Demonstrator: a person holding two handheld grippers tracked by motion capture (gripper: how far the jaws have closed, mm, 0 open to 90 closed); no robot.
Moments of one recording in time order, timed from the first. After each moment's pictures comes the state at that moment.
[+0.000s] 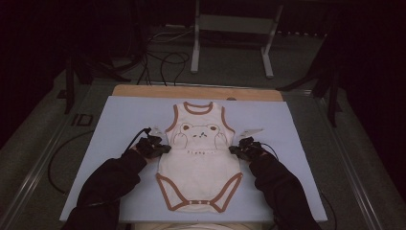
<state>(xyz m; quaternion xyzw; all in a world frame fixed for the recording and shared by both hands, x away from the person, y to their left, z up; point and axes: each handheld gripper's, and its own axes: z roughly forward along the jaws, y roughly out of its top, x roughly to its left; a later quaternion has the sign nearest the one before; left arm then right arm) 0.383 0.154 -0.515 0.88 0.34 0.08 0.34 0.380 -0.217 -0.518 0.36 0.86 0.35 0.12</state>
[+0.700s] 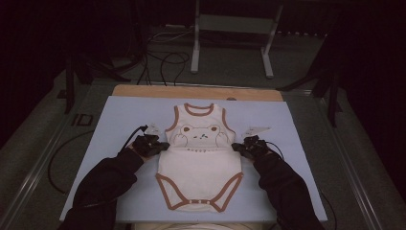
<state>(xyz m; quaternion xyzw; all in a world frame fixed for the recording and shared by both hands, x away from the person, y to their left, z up) 0.376 0.161 -0.494 0.87 0.32 0.10 0.35 0.370 -0.225 -0.492 0.35 0.85 0.37 0.13</state>
